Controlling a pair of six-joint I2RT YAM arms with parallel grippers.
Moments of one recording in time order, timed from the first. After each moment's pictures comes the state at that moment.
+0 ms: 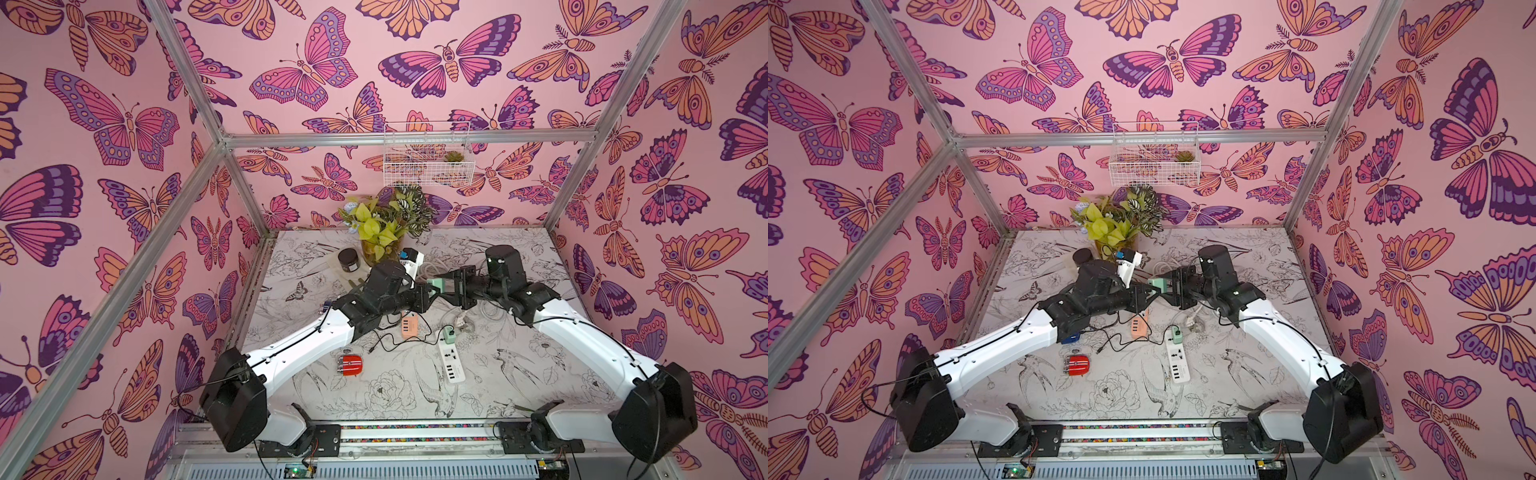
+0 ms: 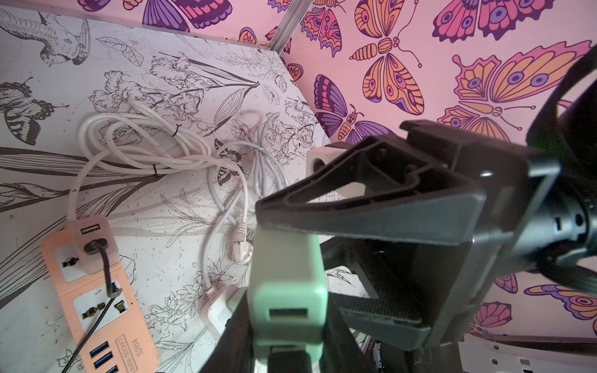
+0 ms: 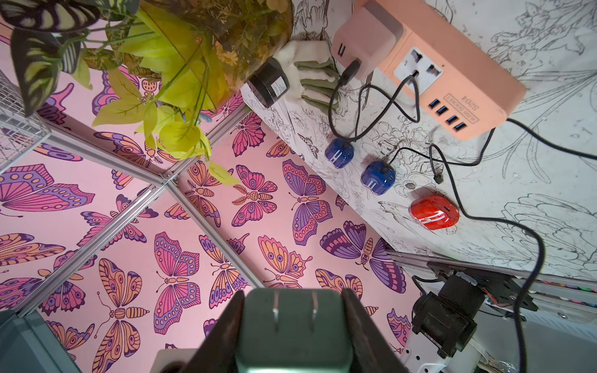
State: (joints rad) left arm -0.77 1.42 1.10 -0.11 0.24 -0.57; right arm 0.47 1.32 1.05 -0.29 -0.54 1.91
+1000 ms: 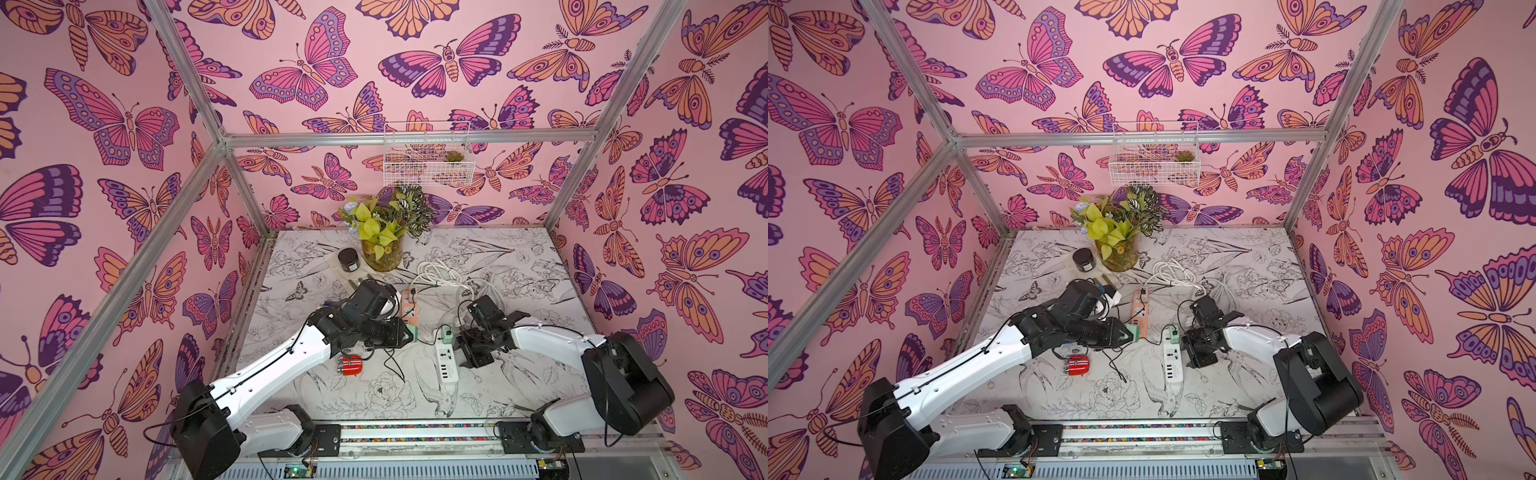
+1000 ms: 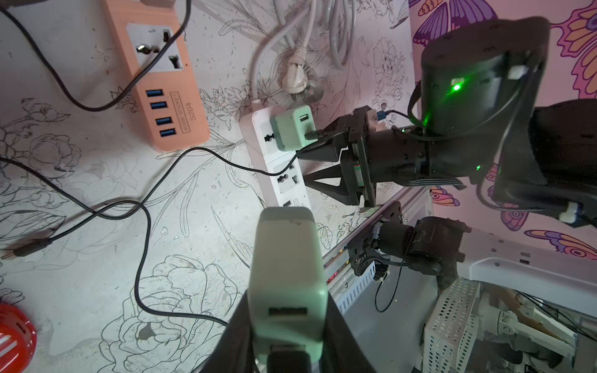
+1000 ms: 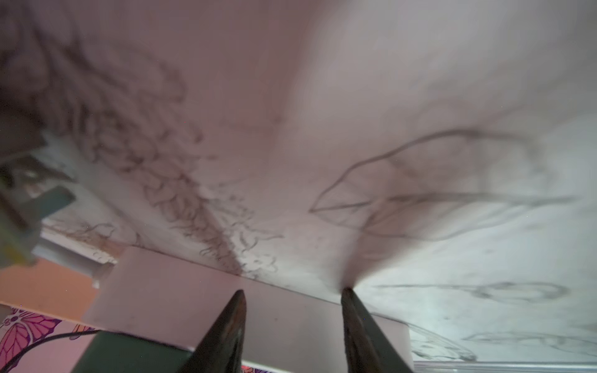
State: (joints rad) left arm -0.77 1.22 0.99 -0.65 0.36 -0.70; right arm 0.52 1.49 0.70 -0.49 -0.35 1.77
